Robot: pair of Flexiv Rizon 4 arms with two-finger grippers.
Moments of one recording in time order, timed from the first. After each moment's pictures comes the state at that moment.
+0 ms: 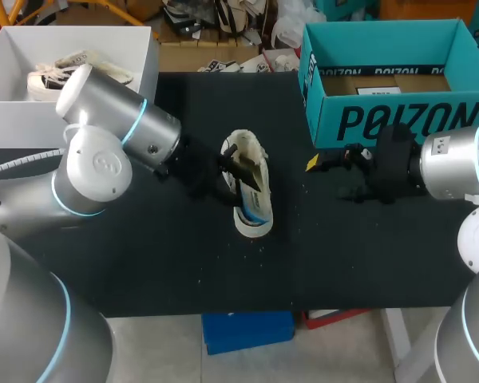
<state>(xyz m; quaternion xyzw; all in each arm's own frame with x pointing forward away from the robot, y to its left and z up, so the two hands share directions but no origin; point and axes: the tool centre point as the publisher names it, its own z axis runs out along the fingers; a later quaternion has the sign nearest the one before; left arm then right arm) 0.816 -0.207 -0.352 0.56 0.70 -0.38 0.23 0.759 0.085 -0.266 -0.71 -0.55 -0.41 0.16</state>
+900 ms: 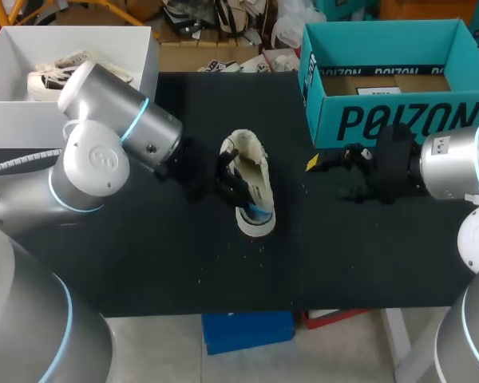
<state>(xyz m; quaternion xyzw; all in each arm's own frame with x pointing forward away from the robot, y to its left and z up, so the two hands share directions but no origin) 0.799 -0.207 -0.353 0.58 0.68 -0.40 0.21 0.759 0.085 -0.266 -0.71 -0.55 -0.41 0.16</state>
